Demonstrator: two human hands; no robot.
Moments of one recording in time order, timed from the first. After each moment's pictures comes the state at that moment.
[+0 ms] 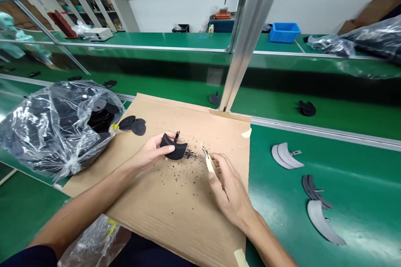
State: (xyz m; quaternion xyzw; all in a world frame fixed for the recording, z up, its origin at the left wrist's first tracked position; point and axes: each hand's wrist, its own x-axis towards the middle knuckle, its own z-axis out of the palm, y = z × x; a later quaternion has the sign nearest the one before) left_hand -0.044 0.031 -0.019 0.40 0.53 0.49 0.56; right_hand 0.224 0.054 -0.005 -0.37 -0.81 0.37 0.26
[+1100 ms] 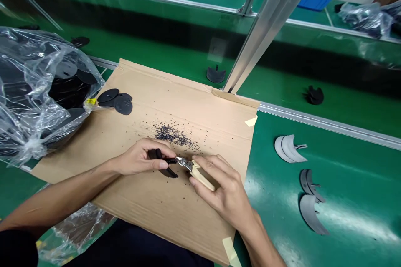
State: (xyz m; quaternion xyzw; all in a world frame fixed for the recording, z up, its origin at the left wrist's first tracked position) left_hand -0.038 0.005 -0.030 0.54 0.41 0.45 0.58; right_hand 0.219 0.050 -0.005 -0.26 -0.85 0.36 0.28
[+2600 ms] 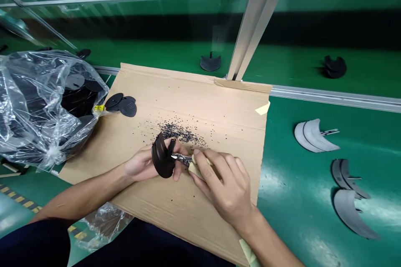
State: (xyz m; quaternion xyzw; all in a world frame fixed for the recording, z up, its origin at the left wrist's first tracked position) left_hand -0.019 0.001 -0.032 0.25 0.29 0.45 0.81; right_hand 0.205 0.038 -0.024 -0.27 -0.90 0.05 0.33
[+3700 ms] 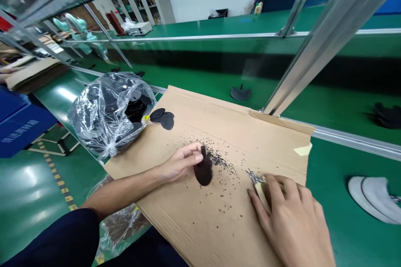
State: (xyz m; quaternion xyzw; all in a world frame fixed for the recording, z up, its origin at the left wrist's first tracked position) left_hand -0.033 0.021 -0.027 0.36 0.44 0.52 0.64; right_hand 0.244 0.091 -0.041 -0.33 -0.91 -0.07 0.24
